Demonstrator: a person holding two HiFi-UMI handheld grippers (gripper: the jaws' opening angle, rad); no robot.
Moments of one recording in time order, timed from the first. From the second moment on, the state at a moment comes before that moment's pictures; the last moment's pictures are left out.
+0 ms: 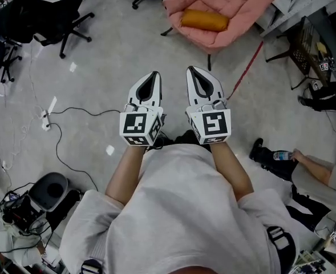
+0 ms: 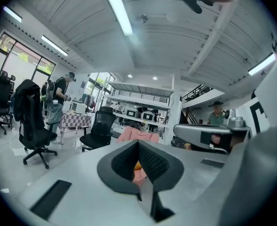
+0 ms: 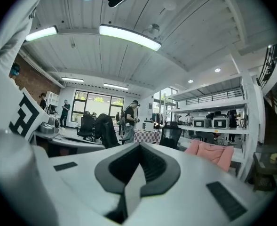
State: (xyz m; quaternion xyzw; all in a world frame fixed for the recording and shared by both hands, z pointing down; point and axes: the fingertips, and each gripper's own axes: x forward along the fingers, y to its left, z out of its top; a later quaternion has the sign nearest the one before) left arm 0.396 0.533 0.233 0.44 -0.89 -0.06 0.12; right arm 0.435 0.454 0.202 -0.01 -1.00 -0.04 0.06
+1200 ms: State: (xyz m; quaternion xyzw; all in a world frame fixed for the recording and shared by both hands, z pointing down) left arm 0.147 0.395 0.294 0.47 -0.86 0.00 0.20; right arm 0.171 0.319 0.274 -0.03 -0.99 0.01 0.13
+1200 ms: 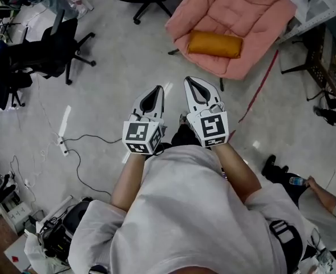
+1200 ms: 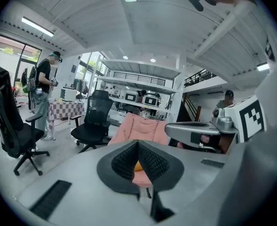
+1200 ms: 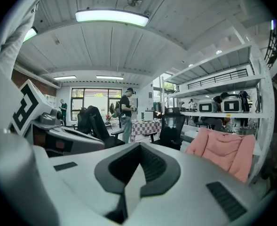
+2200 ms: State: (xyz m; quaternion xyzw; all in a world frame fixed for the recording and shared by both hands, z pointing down) left arm -0.066 0.266 0.353 0.68 -0.68 0.09 0.26; right arm 0.004 0.203 0.369 0.18 -0.95 0.08 0.26
